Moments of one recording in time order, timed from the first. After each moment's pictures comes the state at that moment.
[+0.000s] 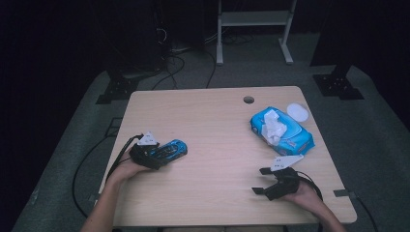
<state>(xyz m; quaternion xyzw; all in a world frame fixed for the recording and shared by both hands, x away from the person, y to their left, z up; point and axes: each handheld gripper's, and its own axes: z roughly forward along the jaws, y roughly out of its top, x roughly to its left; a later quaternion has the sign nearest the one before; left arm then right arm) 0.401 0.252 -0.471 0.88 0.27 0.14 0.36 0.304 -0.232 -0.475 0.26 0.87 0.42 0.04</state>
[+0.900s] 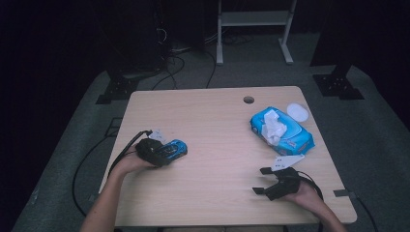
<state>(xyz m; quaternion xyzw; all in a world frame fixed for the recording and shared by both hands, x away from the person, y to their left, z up) 0.417 0.228 -0.458 0.92 0.26 0.09 0.26 0.304 -0.233 -0.474 0.26 0.87 0.42 0.04</state>
